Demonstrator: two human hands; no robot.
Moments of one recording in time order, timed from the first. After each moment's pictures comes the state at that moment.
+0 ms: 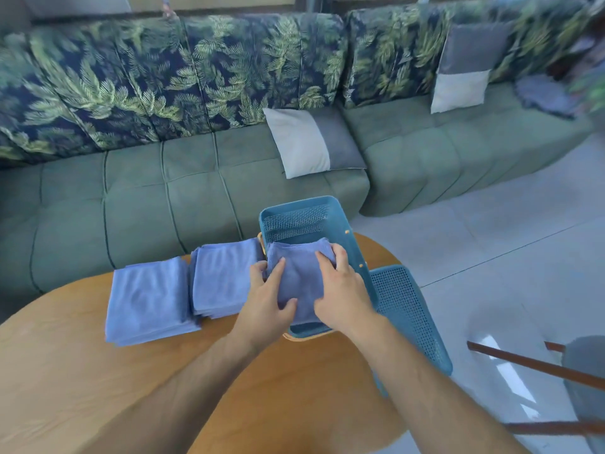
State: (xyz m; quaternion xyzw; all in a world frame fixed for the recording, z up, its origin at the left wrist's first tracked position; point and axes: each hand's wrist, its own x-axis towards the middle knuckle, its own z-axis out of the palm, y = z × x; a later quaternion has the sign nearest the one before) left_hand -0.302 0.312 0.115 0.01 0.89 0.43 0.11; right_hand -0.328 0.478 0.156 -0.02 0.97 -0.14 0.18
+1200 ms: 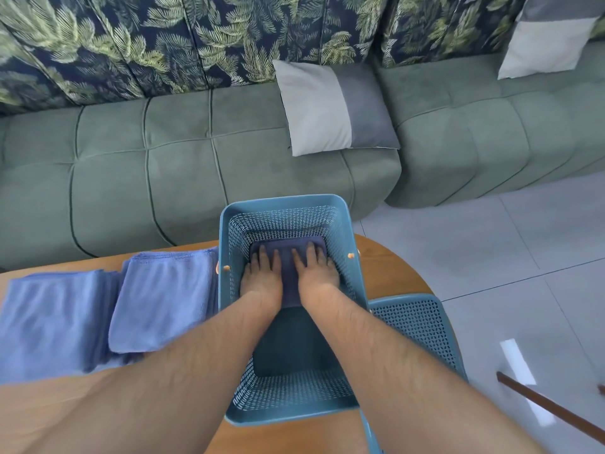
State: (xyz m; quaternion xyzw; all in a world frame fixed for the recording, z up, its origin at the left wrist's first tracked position) left_hand -0.471 0.377 -0.077 -0.04 0.94 0.00 0.35; right_hand -0.499 0.488 -0.069 -0.13 0.91 0.08 0.37
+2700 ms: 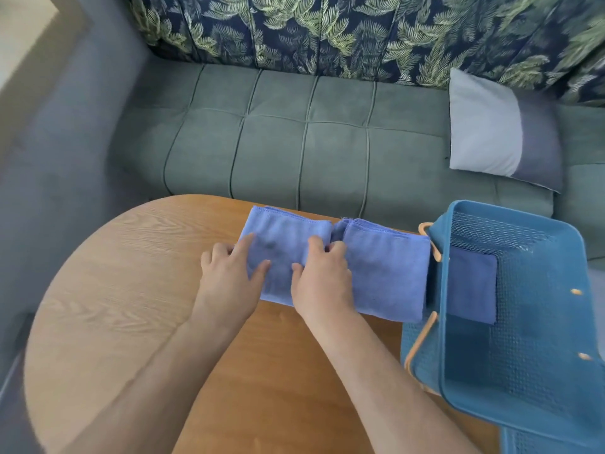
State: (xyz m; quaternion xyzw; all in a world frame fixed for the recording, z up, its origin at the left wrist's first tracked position) left_hand -0.273 0.066 0.043 -0.33 0.91 0.26 0.06; right_hand -0.350 0.191 0.047 -0.11 0.95 -0.21 0.22
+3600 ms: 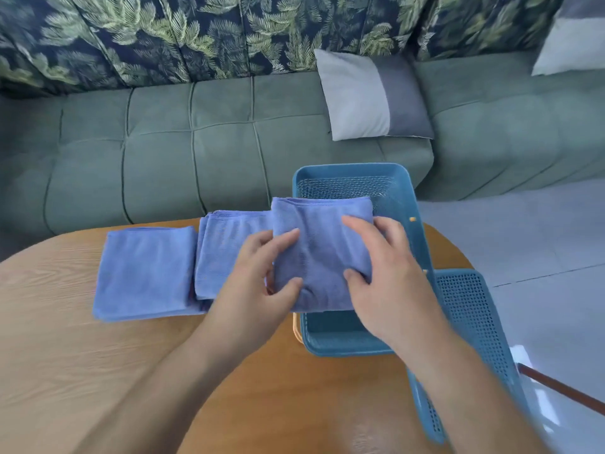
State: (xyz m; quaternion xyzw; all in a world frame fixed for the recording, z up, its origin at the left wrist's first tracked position) left_hand -0.325 0.272 0.107 -0.07 0.85 0.51 0.07; right_hand -0.367 0.462 0.126 -0.06 0.95 -0.30 0.10
